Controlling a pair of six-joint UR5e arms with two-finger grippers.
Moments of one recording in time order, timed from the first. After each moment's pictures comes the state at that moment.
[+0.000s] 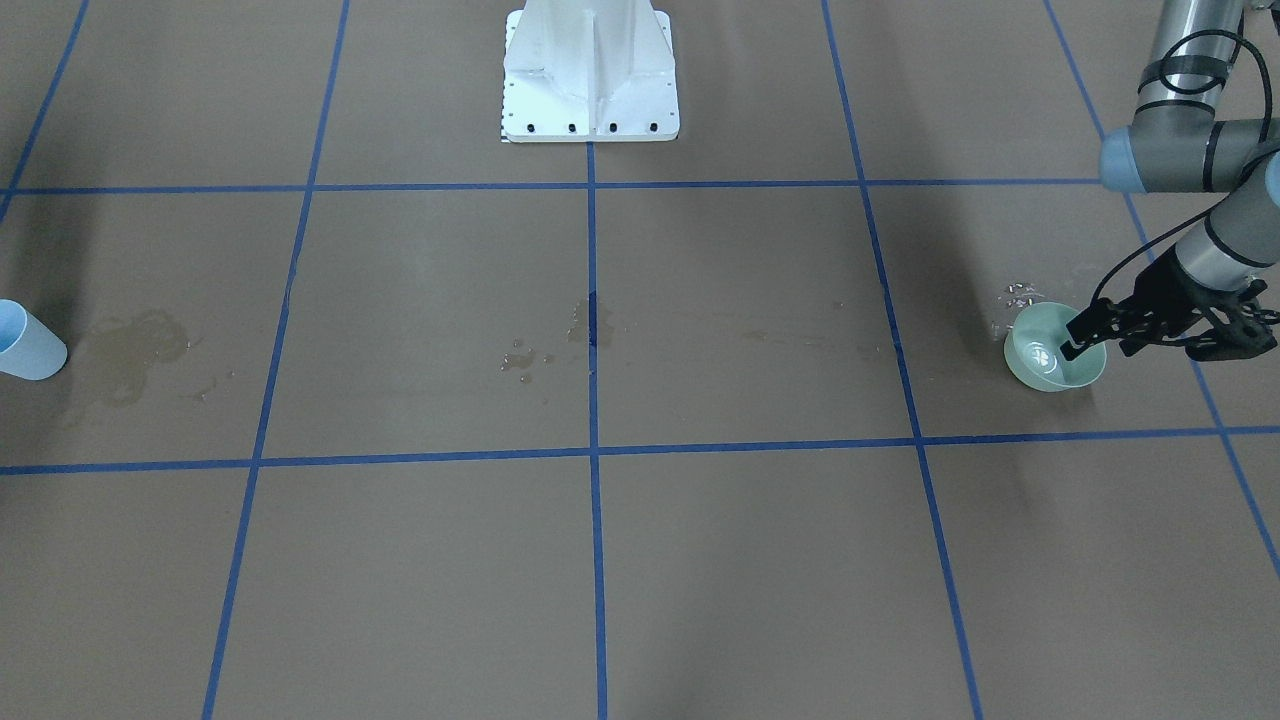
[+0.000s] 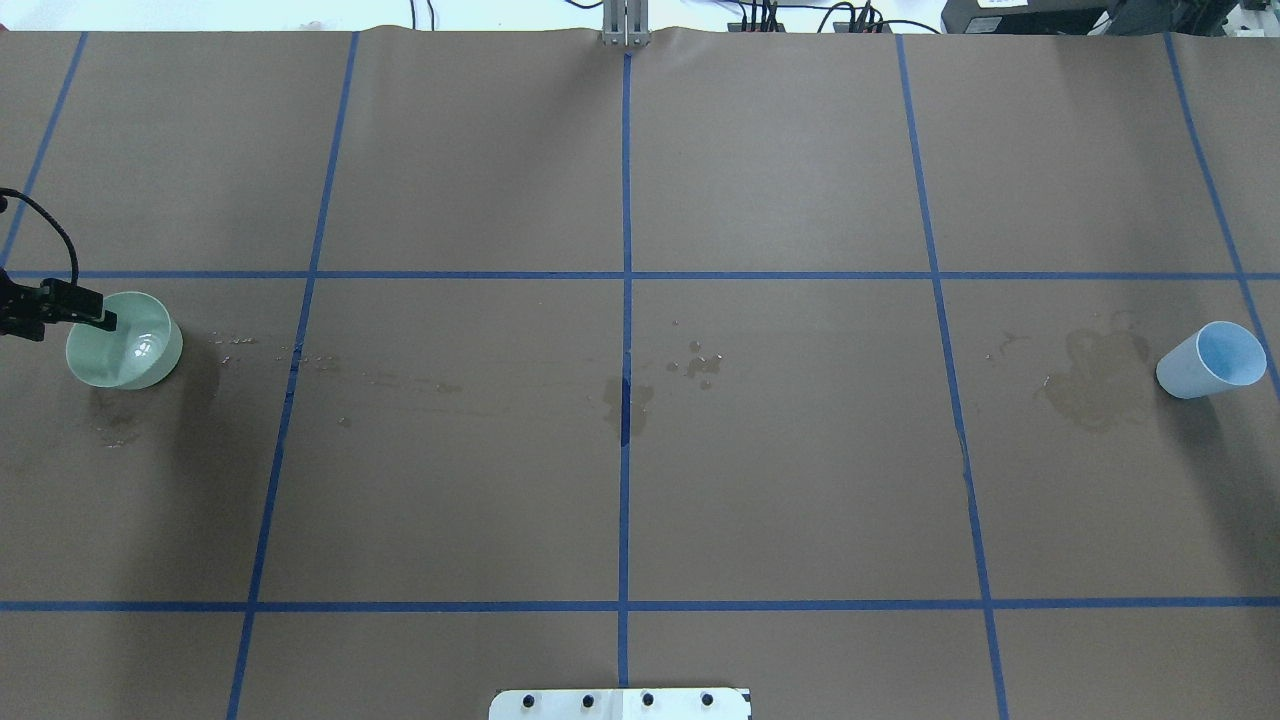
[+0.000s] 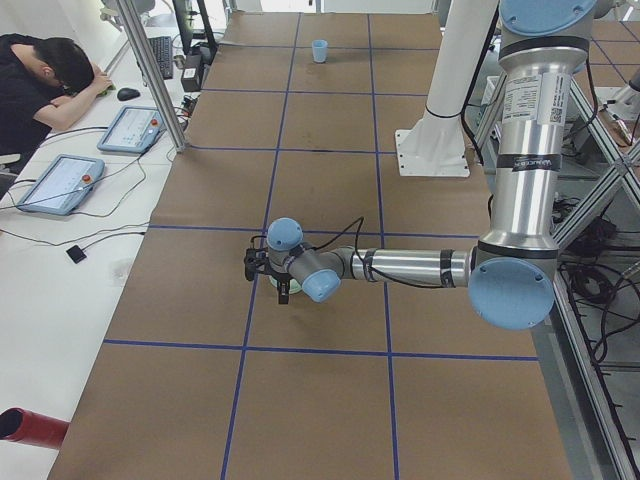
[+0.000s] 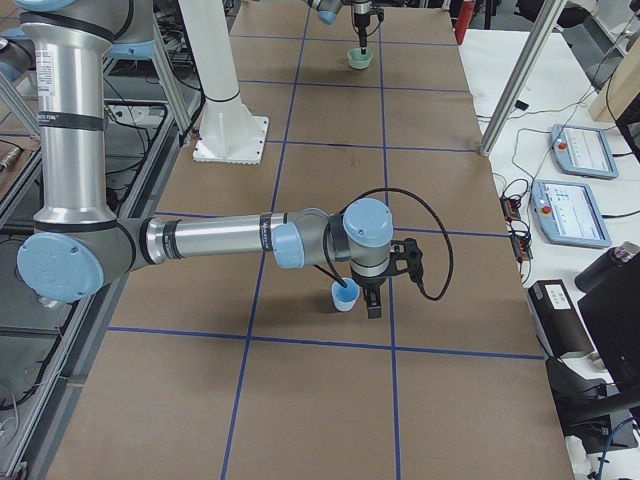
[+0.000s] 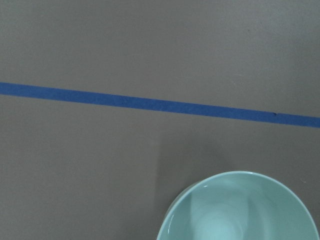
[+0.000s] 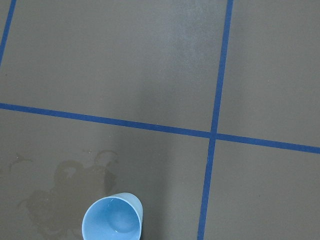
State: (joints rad) left arm -1.06 -1.60 -1.44 -2.34 -2.23 -0.89; right arm 1.56 -1.61 1.73 -1.49 2.41 0.02
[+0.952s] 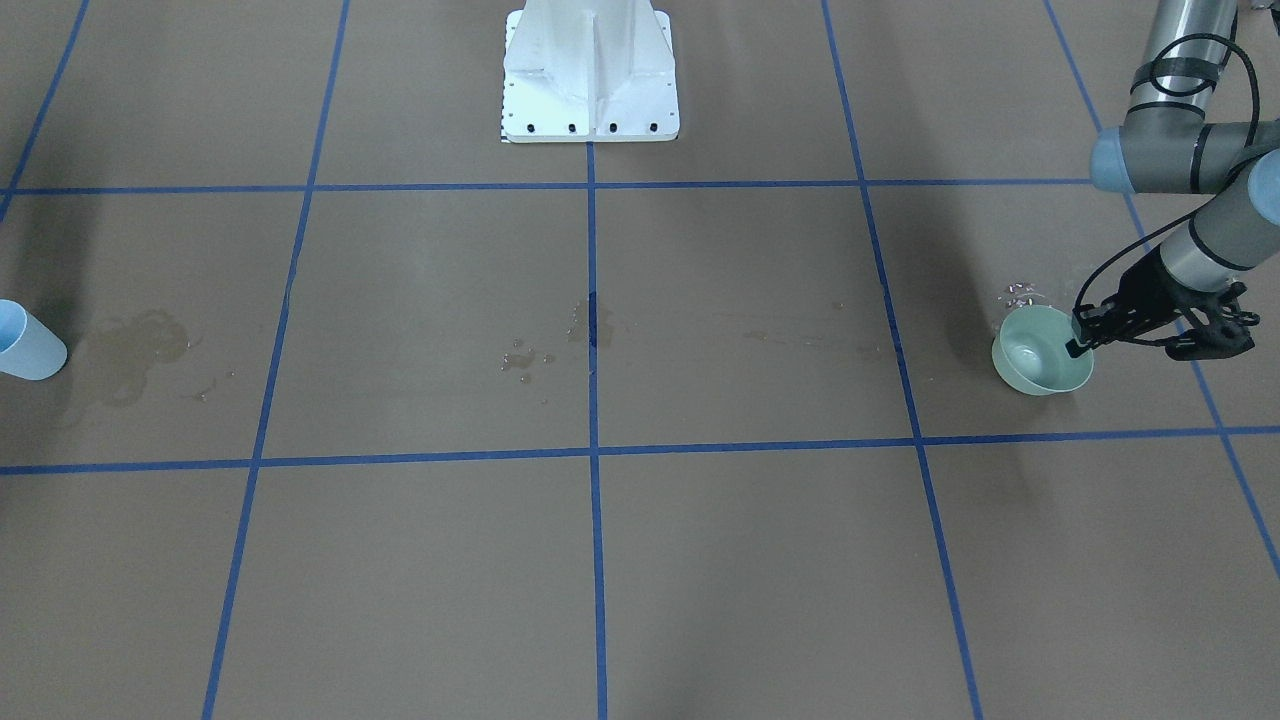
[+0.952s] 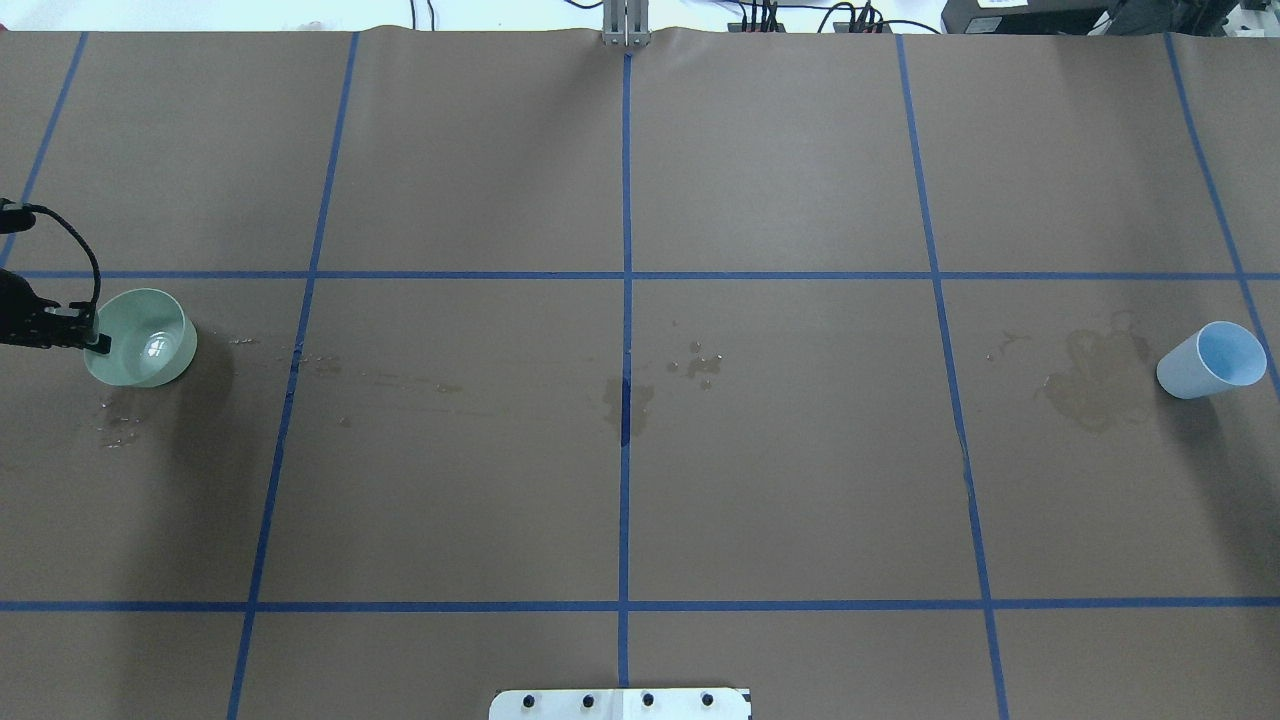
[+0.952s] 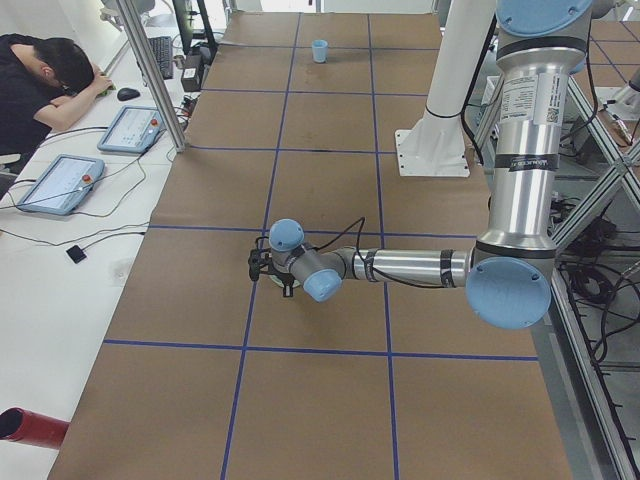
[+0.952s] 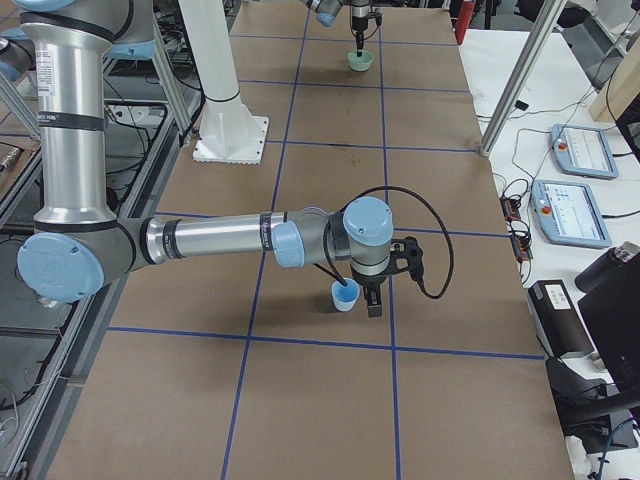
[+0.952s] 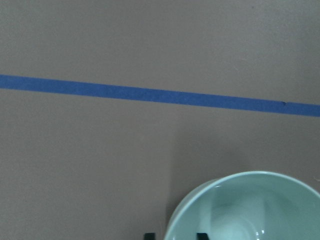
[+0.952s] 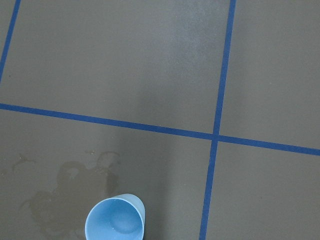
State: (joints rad) left arm -1.05 -1.60 -1.44 -2.33 -2.29 -0.89; right arm 1.56 -1.61 1.73 -1.49 2.42 0.02
